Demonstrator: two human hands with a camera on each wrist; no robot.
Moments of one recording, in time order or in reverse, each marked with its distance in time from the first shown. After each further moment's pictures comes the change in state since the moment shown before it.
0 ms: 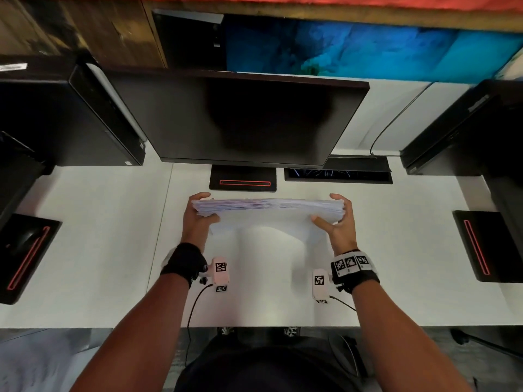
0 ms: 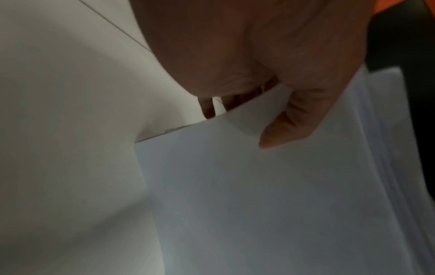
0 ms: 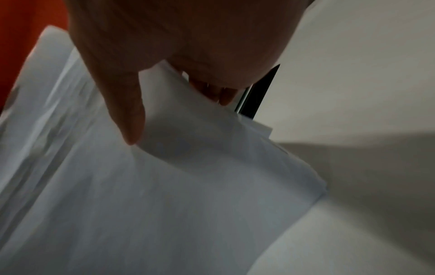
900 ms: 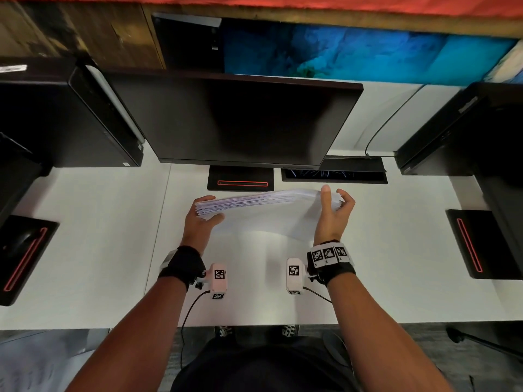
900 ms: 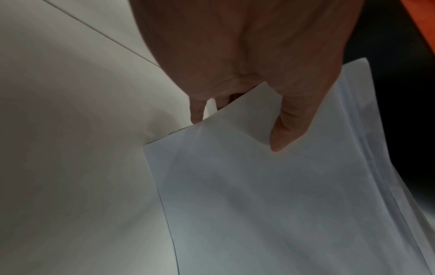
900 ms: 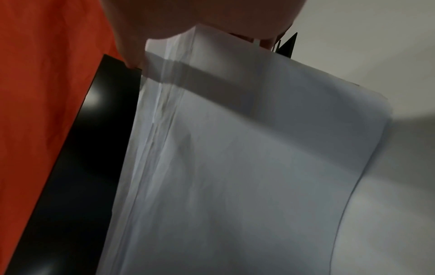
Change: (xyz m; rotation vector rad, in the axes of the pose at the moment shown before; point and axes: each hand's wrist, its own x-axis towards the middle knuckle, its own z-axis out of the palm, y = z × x) left_hand -0.006 -0.006 0.002 0.095 -0.017 0.023; right_hand -0.004 -0.024 0.043 0.264 0.399 0.050
